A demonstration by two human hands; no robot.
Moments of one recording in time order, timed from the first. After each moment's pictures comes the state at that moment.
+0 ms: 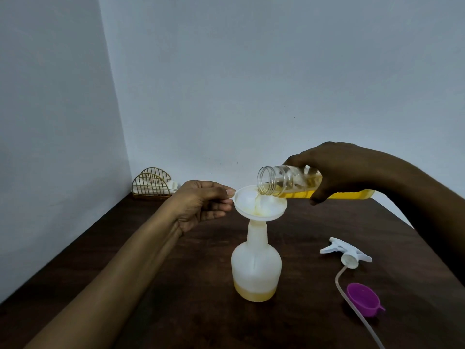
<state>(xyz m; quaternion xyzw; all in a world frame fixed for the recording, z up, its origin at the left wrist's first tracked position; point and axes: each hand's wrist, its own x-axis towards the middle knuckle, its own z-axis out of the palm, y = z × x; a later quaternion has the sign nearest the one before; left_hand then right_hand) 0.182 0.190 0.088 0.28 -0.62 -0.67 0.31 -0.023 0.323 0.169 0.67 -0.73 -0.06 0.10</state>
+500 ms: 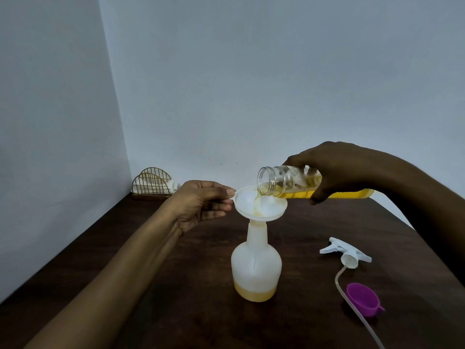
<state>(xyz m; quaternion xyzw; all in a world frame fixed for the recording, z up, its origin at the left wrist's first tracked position) 0.183 0.192 0.088 0.28 -0.62 -0.66 0.30 -0.018 0.325 0.171 0.67 -0.73 -0.06 0.09</state>
